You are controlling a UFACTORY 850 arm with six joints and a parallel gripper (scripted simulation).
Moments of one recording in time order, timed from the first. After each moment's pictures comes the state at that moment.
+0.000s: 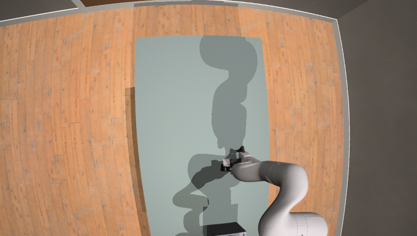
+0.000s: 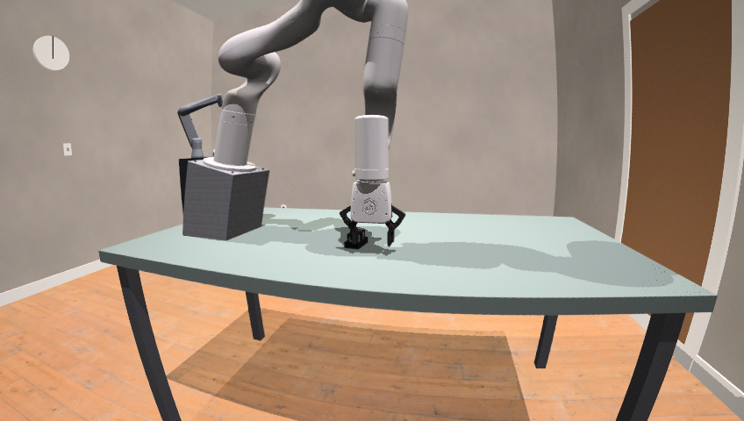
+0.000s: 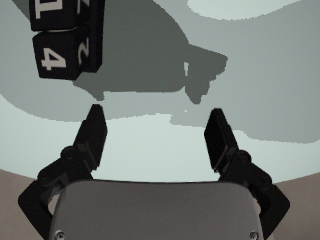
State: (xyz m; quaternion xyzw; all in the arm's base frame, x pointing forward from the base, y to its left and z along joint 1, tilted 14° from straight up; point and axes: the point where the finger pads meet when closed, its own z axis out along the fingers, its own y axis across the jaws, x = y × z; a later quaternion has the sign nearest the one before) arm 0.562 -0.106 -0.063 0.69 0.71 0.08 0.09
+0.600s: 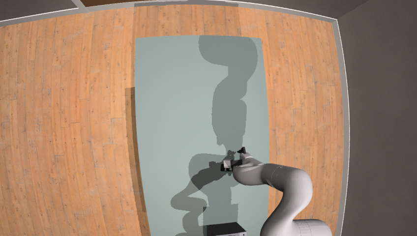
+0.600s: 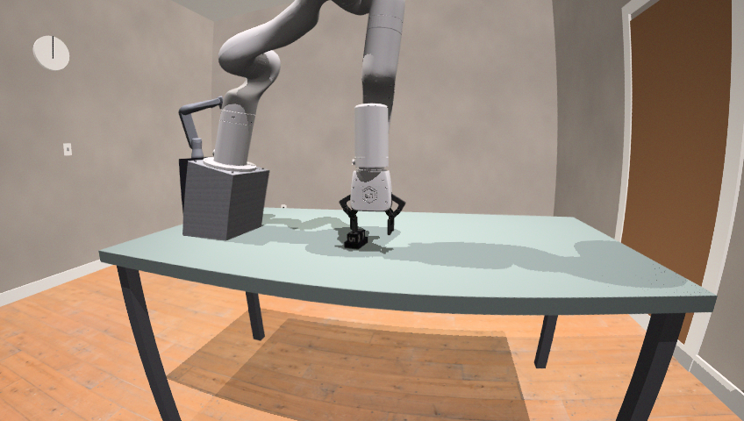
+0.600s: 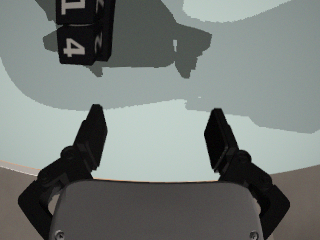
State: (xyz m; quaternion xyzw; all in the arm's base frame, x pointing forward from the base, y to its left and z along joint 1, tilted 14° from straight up) arm 0.554 -0.103 -0.036 0.69 0.71 0.08 0.09
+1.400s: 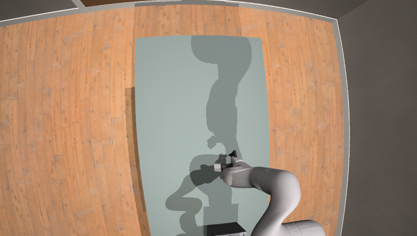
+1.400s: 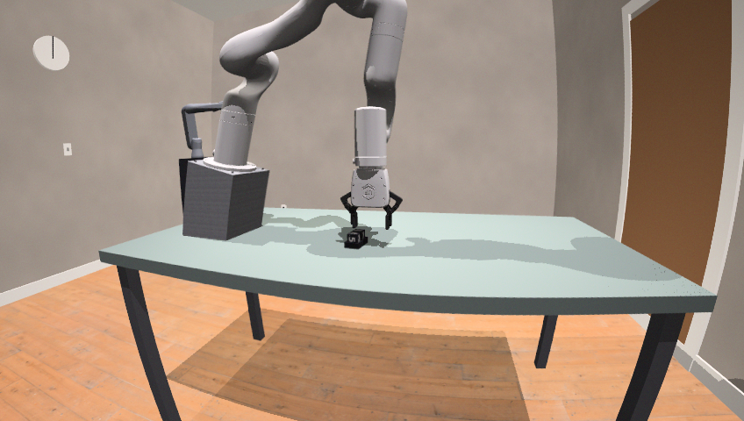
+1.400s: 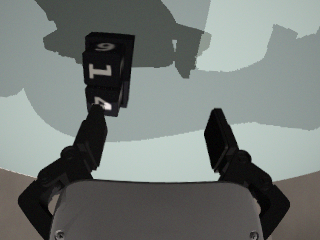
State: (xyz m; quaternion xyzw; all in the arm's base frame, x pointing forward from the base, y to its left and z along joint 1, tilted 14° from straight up) arm 0.538 -0.049 -0.039 0.69 0.71 0.08 0.09
